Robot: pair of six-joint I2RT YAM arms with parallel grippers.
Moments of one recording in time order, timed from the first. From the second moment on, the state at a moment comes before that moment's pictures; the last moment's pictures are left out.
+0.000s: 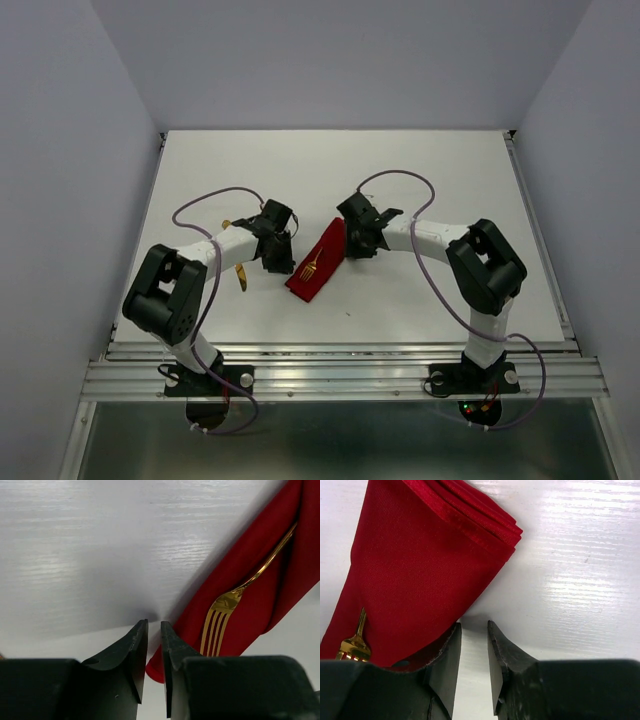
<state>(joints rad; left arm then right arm) -0.49 1.62 0.91 -0.44 0.04 -0.56 0.69 1.89 1.24 -0.42 0.18 0.67</state>
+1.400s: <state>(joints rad) -0.71 1.92 1.33 -0.61 -0.10 -0.21 0.61 1.72 1.03 -0.41 0.21 0.67</state>
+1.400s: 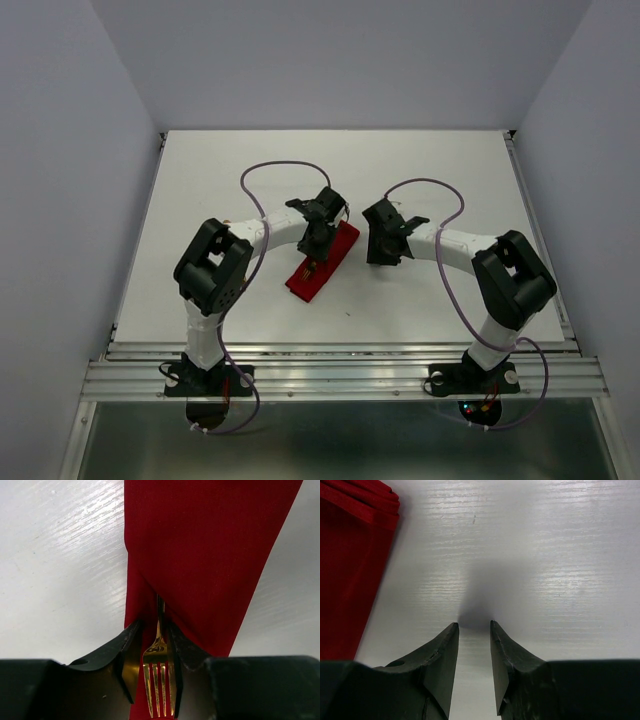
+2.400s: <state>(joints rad) -0.71 1.94 1.38 -0.65 -0.12 -0.15 0.61 1.73 1.03 -0.41 0.21 0.66</state>
